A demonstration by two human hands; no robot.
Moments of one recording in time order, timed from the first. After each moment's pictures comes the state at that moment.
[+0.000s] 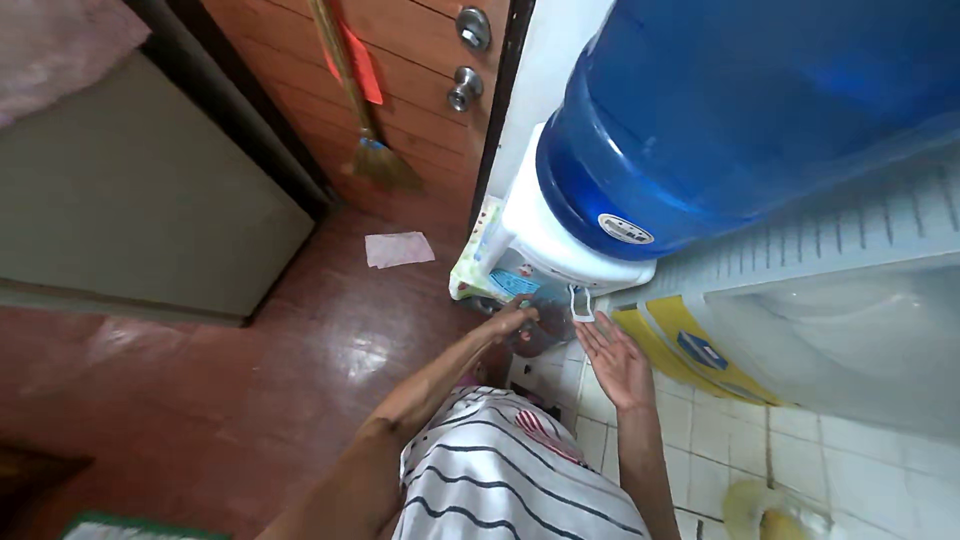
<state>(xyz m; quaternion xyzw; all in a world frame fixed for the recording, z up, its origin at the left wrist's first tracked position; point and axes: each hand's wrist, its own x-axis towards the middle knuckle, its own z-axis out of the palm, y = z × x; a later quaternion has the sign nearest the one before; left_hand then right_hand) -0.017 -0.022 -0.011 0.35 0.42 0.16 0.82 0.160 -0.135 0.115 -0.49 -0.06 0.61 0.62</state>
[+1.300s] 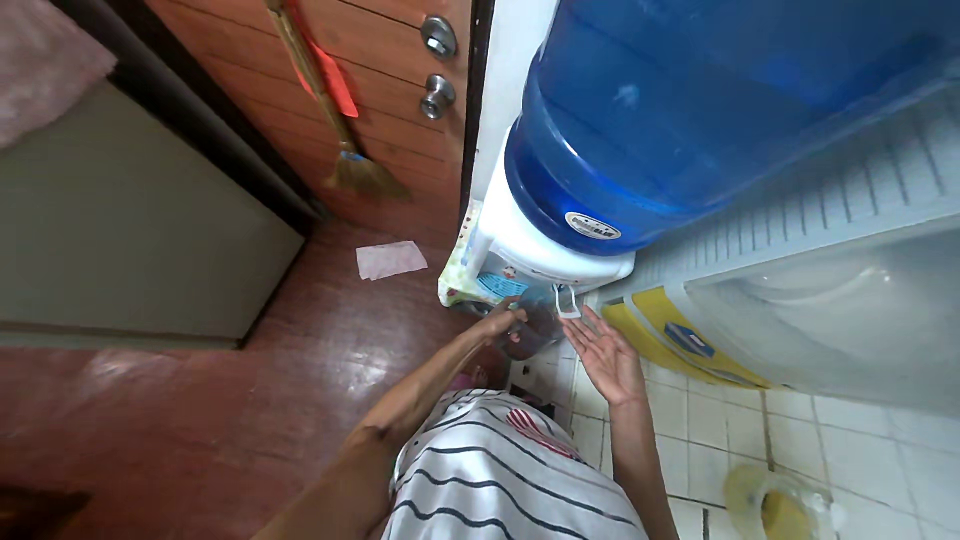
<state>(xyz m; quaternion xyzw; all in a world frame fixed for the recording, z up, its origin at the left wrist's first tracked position) -0.012 -0.019 -0.011 0.36 0.43 0.13 0.82 0.165 -0.133 0.123 -0.46 -0.03 0.63 0.63</state>
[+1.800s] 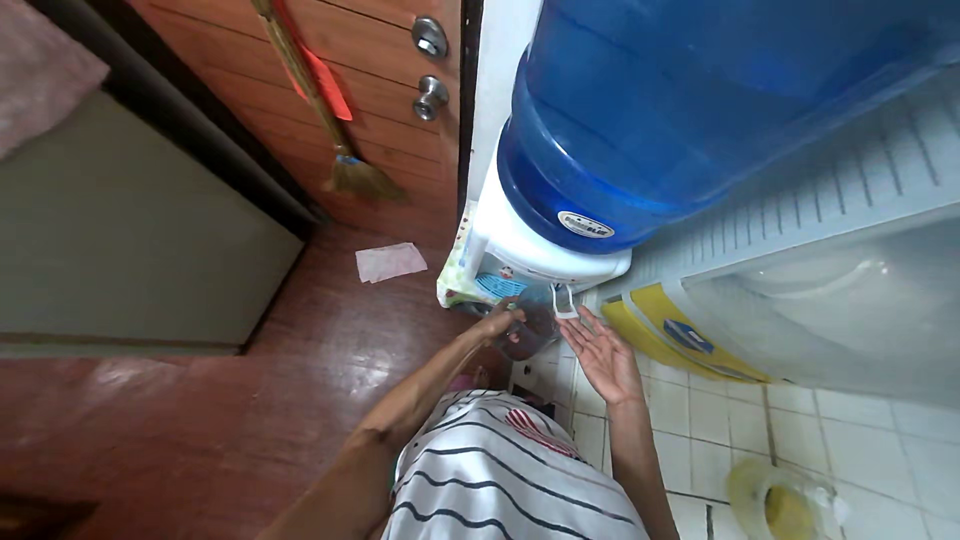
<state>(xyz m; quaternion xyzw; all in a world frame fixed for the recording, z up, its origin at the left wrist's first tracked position) -0.012 -0.020 -0.011 0.37 0.44 0.13 0.81 0.164 -0.135 0.120 -0.46 -0.02 0.62 0.63</state>
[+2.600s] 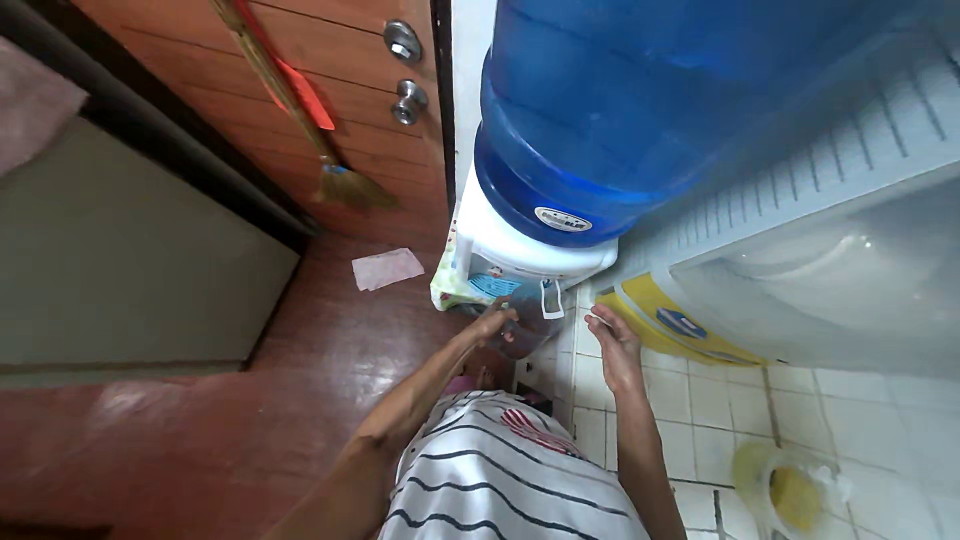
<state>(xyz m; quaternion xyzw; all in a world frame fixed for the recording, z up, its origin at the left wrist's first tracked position) -0.009 -0.021 -0.012 0.38 0.45 0.12 0.80 0.196 -0.144 0.085 -0.69 -0.28 0.37 0.55</state>
